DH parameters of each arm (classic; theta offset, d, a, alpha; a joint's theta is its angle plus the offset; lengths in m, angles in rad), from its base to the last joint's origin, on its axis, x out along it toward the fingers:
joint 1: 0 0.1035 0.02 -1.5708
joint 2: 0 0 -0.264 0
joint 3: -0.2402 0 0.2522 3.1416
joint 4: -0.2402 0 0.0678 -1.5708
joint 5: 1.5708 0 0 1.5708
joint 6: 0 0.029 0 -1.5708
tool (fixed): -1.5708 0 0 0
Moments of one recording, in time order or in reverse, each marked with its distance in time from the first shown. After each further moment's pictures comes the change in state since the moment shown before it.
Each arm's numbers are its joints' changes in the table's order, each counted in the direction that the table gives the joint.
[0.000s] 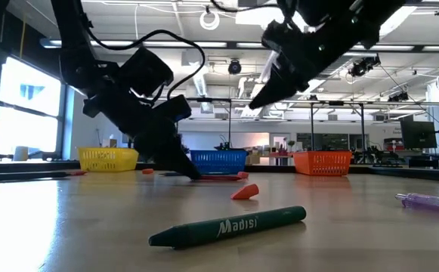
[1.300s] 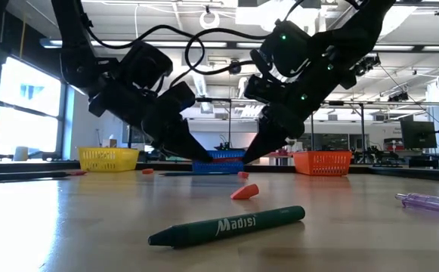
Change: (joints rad) left arm 0.002 -0.005 -0.004 0.123 -0.075 -0.054; right arm -0.046 0.278 -0.027 0.097 0.094 -0.024
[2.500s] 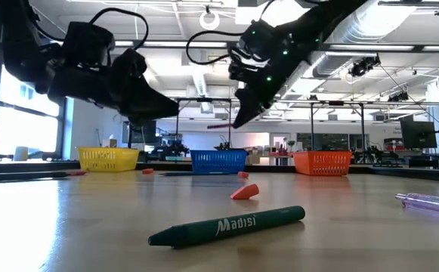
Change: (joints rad) left arm 0.114 -0.345 0.346 0.346 -0.024 -0.032; right arm -0.311 0.020 -0.380 -0.346 -0.105 -0.162
